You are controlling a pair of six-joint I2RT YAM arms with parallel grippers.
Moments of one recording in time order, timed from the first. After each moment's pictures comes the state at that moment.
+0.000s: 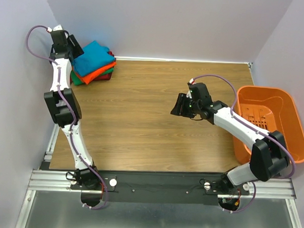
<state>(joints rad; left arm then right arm) 0.29 2.27 2.19 -0.38 0.05 -0.32 0.54 1.48 1.04 -0.34 -0.13 0.57</state>
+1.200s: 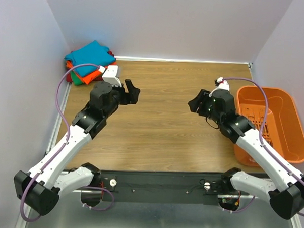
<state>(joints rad) -0.50 1.00 0.97 -0.18 -0.10 -0.39 0.54 1.07 0.95 -0.35 0.17 0.58</state>
